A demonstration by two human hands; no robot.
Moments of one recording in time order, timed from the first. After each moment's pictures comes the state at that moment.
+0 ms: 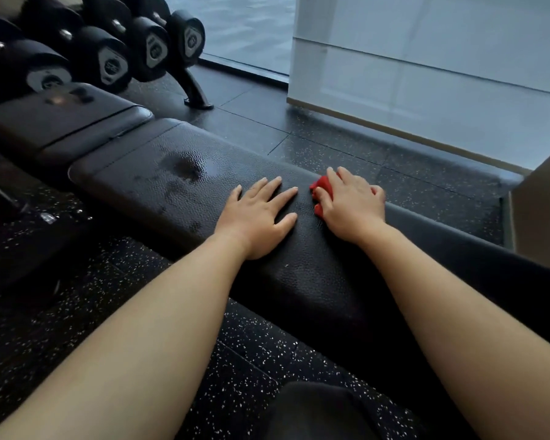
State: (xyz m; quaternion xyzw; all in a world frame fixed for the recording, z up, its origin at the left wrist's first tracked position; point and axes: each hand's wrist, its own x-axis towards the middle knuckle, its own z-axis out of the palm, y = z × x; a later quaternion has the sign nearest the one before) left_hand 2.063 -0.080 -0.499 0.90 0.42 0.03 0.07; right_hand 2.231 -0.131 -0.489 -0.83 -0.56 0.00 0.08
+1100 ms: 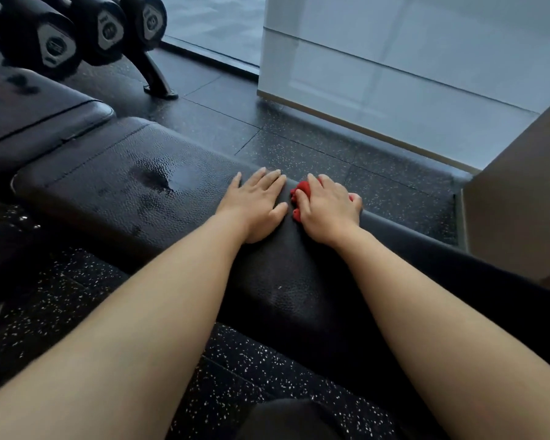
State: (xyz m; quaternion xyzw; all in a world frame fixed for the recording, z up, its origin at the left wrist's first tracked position) left_hand 2.098 -0.031 -0.492 0.93 0.37 -0.01 0.08; right_hand 2.224 -0.105 -0.486 -0.85 -0.52 0.01 0.07
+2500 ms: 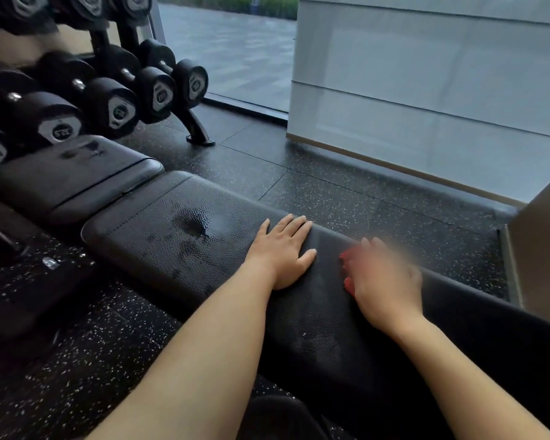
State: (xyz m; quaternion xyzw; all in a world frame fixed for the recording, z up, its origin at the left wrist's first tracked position) left_hand 2.096 -0.034 -0.492 0.93 0.36 0.01 0.08; right_hand 2.228 -0.171 -0.486 -0.87 -0.49 0.00 0.07
